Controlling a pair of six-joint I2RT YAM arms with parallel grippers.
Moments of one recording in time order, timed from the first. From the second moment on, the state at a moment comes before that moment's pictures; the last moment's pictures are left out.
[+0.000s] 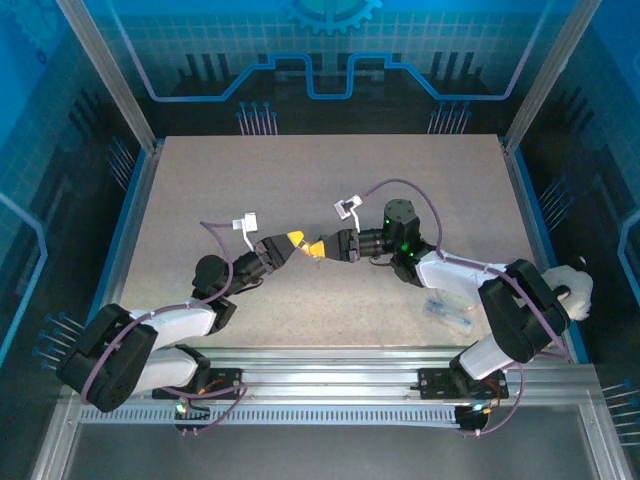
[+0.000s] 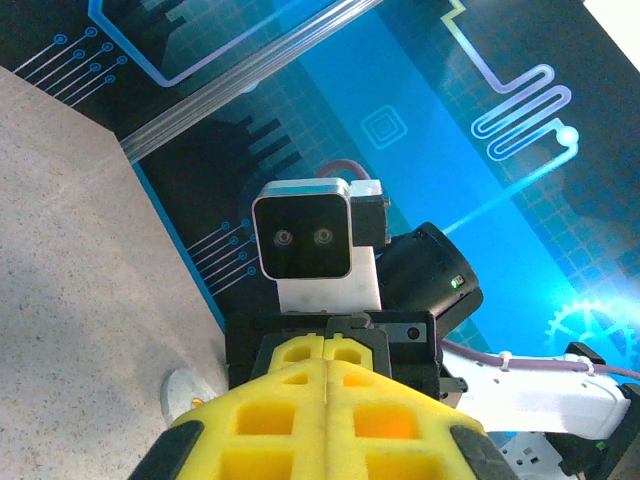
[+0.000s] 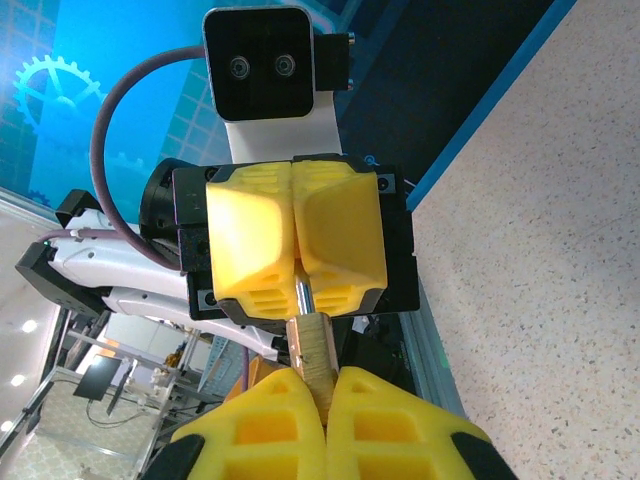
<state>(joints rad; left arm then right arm) -0.47 1.24 0.27 1.25 0.49 -1.17 0.56 1.53 0.75 0.69 -1.05 0.95</state>
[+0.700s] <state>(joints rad) -0.49 1.24 0.26 1.21 0.45 -1.17 0.55 1.53 0.75 0.68 -0.99 0.93</state>
